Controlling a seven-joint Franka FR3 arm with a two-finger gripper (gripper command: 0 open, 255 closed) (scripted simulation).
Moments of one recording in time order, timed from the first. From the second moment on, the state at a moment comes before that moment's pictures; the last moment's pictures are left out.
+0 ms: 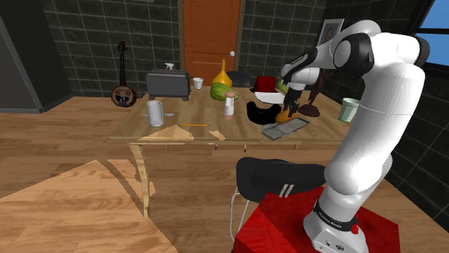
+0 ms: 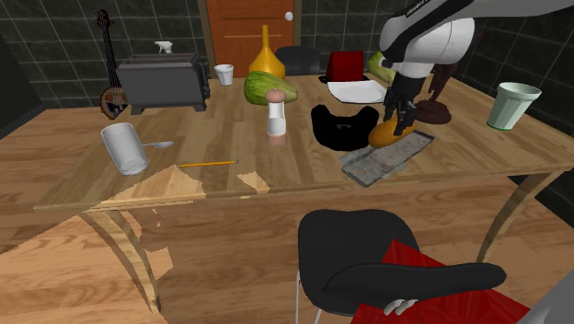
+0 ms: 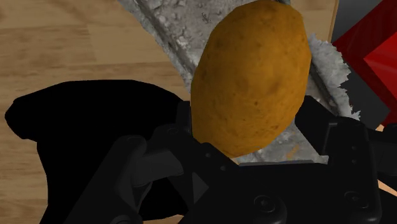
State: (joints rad) arm -0.35 0.09 -0.53 -2.06 0.11 2.19 -1.71
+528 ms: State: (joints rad) arm -0.35 0.12 -0.53 -2.08 0.13 2.23 -1.72
